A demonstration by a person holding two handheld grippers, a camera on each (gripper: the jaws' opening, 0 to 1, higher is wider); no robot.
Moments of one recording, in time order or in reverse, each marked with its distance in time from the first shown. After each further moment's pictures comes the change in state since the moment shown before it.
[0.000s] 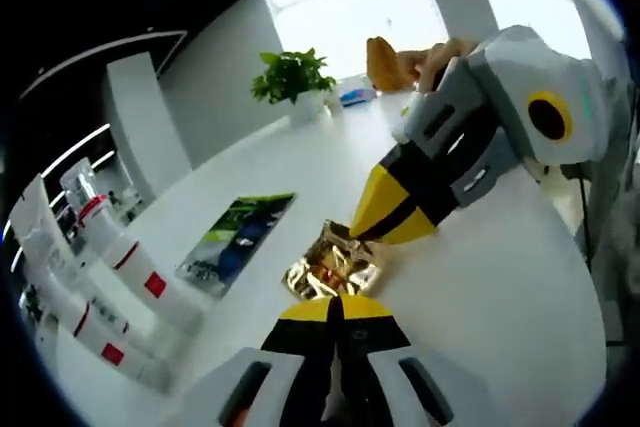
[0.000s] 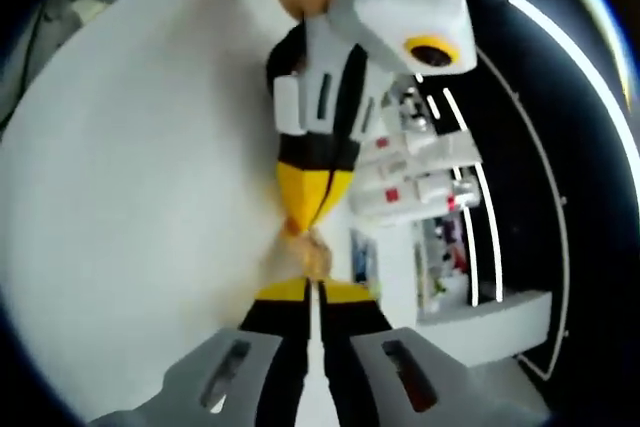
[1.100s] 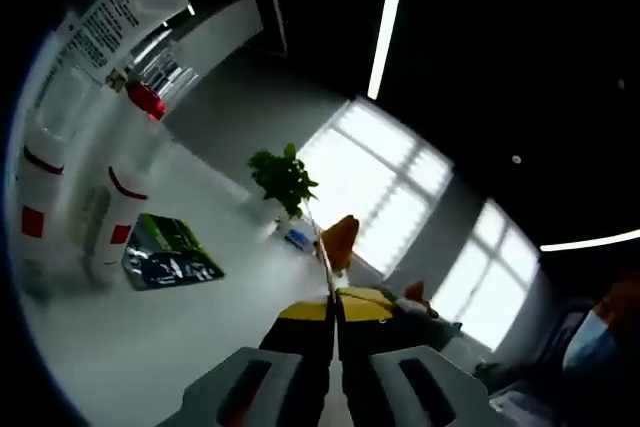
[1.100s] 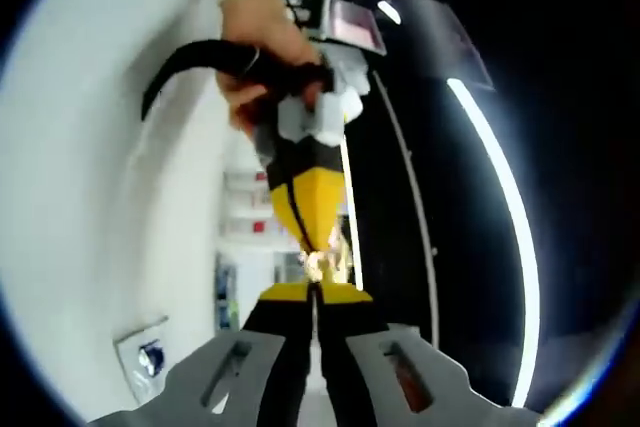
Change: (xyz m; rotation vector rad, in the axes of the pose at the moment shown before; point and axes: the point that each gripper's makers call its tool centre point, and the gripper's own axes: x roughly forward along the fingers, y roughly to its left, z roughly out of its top) left arm -0.056 0.000 0.084 -0.847 -0.556 -0.509; right arm -0.042 -0.073 0.037 -0.209 -0.113 -0.579
